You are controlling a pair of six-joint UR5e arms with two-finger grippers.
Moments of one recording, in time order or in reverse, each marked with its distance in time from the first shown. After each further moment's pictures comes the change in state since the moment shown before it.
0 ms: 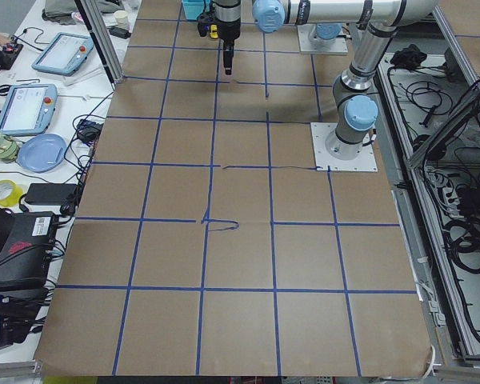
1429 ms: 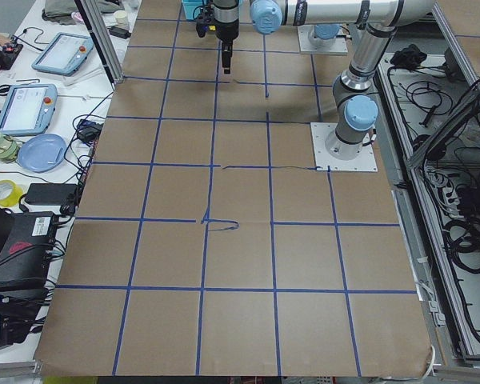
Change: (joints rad) left arm -0.002 -0.013 0.003 0.007 -0.046 -0.008; right arm -0.026 -0.019 -0.092 0.101 0.010 0.115
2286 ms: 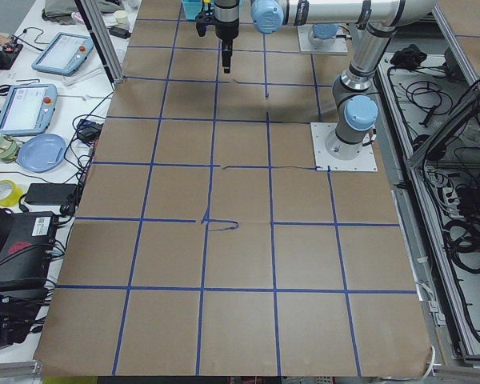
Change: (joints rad) left arm 0.004 0.009 0.002 0.002 -0.003 -0.001; right arm -0.077 -0.028 -0.283 0.362 -0.004 0.008
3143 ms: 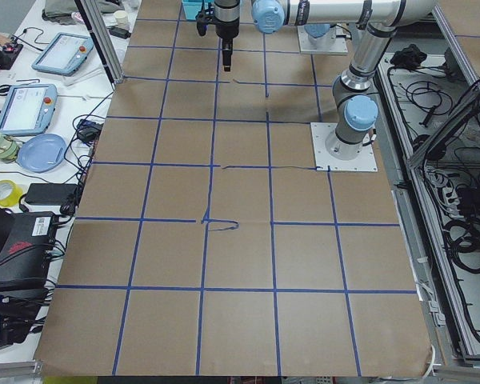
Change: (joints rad) left arm 0.005 -0.005 -0.005 0.008 -0.044 -0.024; right arm -0.228 0.070 0.147 -0.238 0.006 -0.171
